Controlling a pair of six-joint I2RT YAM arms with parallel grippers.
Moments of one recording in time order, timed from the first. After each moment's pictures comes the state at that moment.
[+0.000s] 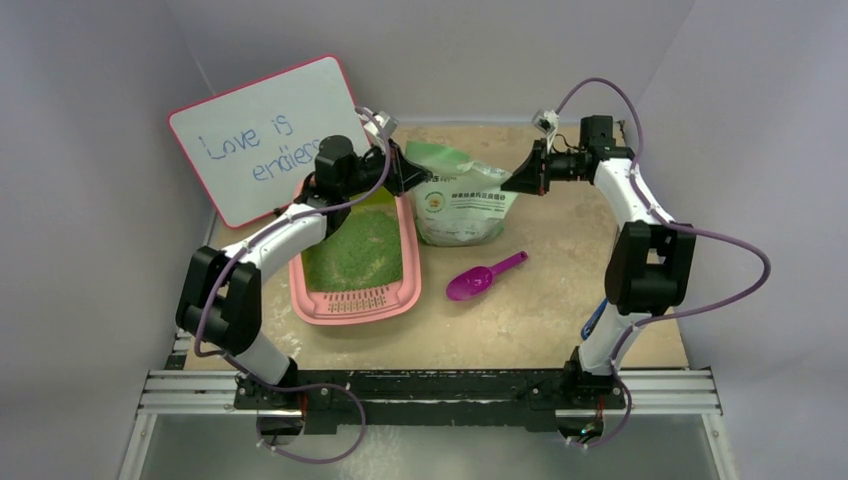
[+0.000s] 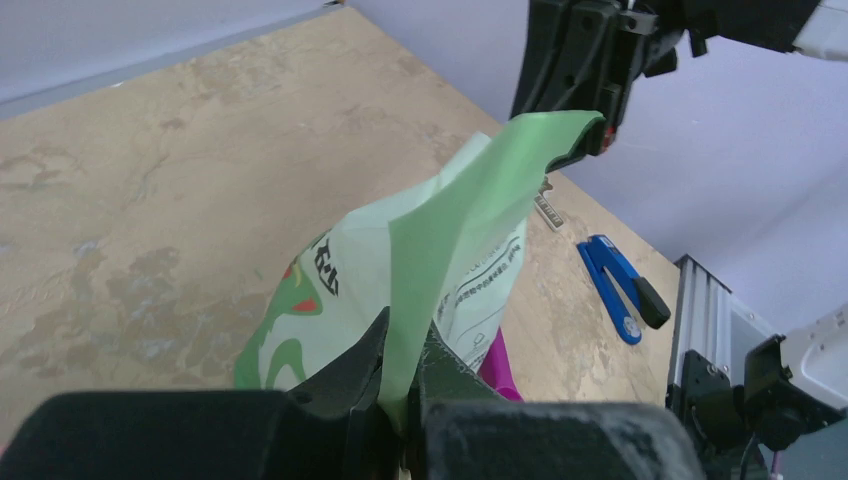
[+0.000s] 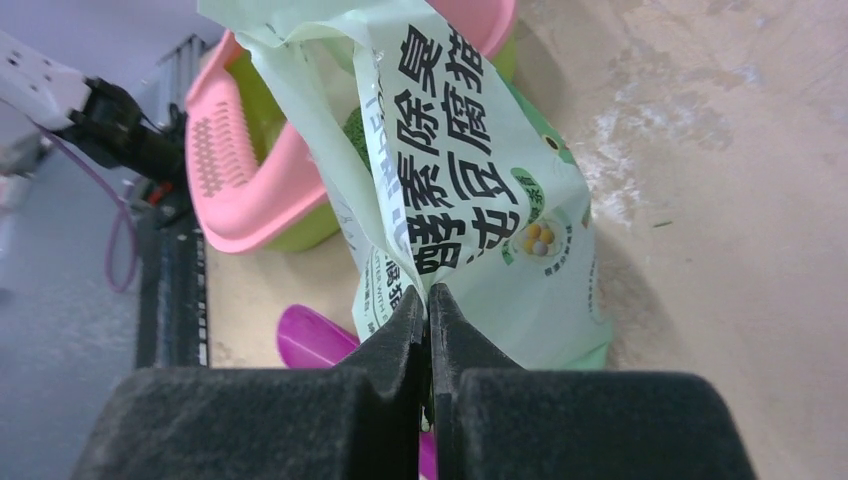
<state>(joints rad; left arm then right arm) -0.41 1.60 1.11 0.43 0.66 -0.36 -0.05 1.80 1.49 -0.68 -1.27 -0.54</state>
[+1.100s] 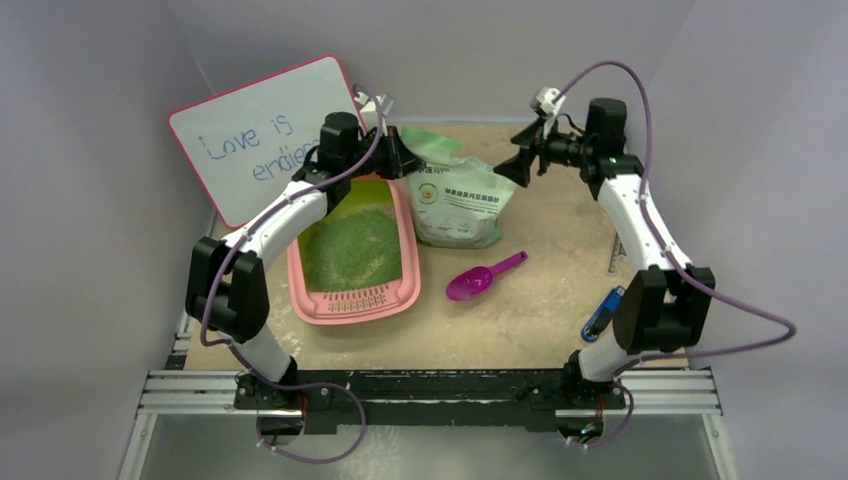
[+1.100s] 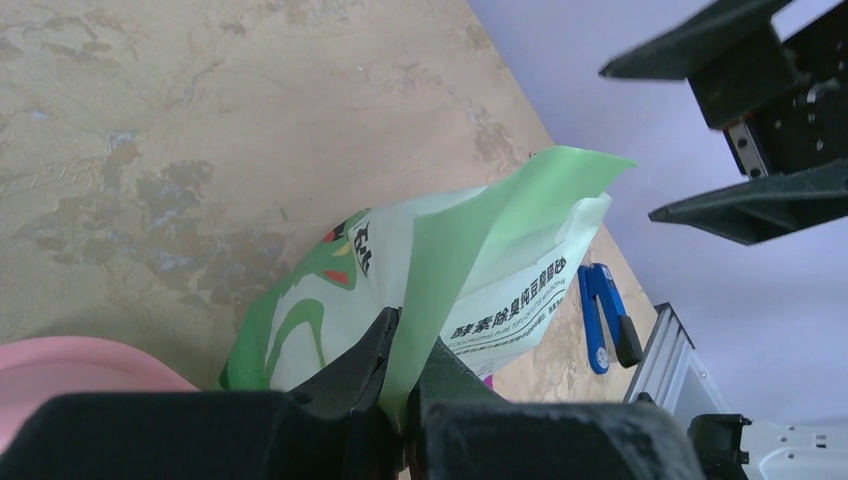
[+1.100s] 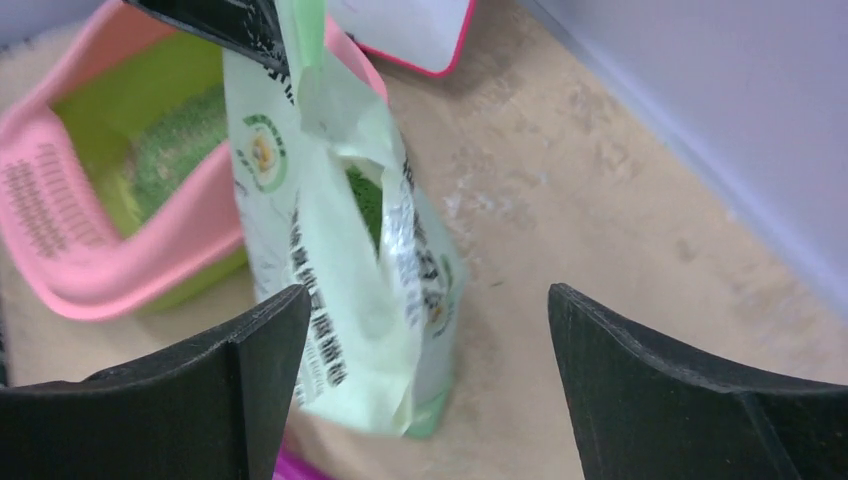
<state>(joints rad) -0.38 1.67 1.34 0.04 0.53 -0.50 0.01 1.51 1.33 -0.26 -0.98 -0.29</state>
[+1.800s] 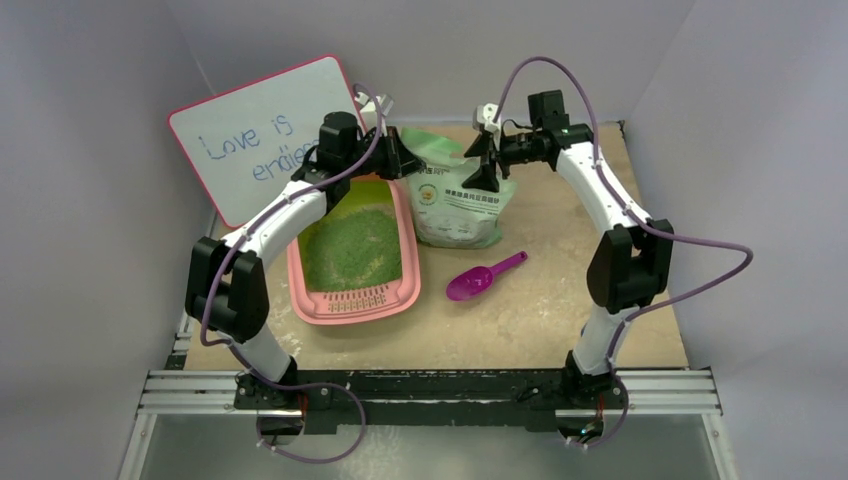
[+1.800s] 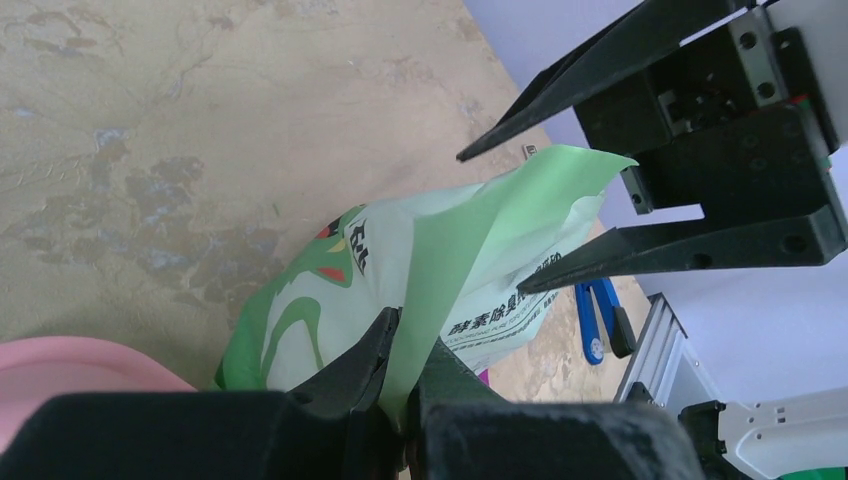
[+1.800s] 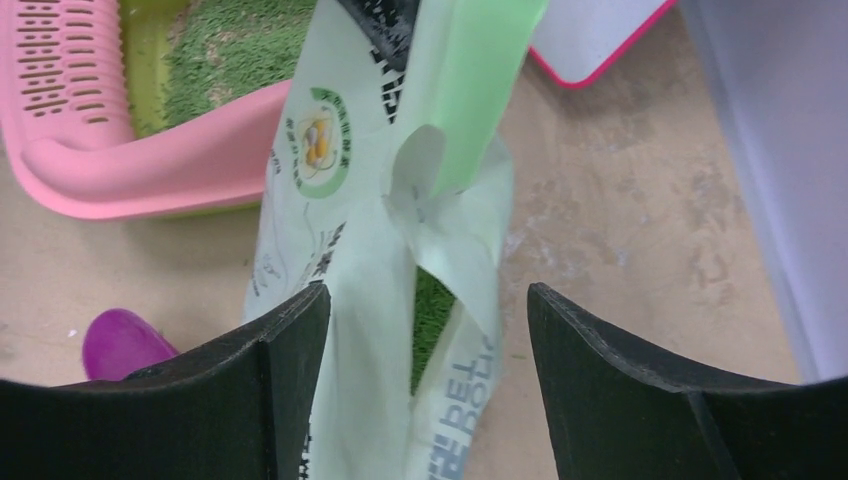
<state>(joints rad) -0.37 1.67 1.34 0.04 0.56 -0.49 0.21 1.85 1.73 -0.72 -1.03 -0.88</state>
